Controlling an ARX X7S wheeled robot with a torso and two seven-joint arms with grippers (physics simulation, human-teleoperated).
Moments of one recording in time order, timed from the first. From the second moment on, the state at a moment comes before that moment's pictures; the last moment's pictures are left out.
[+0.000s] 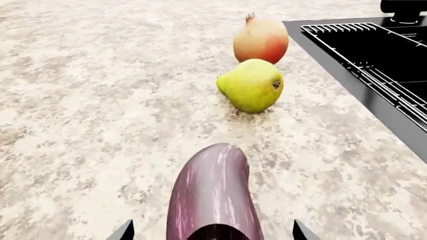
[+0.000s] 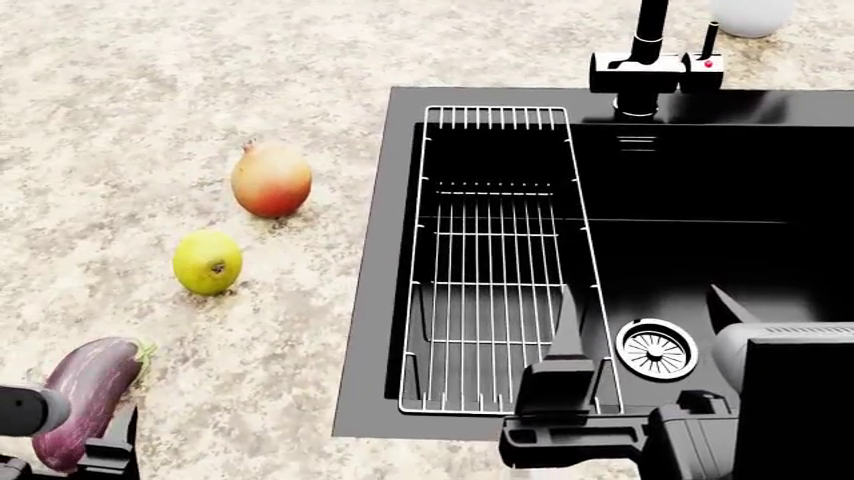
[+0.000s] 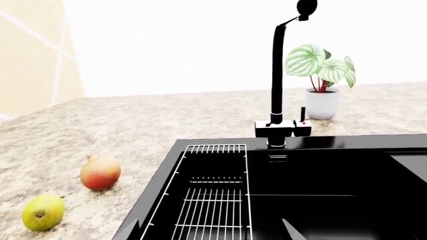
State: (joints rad) left arm -0.24 -0.52 0.08 0.43 -0.72 -0.86 -0.32; right arm 0.35 0.64 0.03 -0.78 1.14 0.83 0.64
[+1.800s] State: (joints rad) left arm -0.28 -0.58 -0.12 0.78 -0.99 -0.98 -0.48; right arm 0.32 0.67 0.01 -0.80 1.06 0.77 0.60
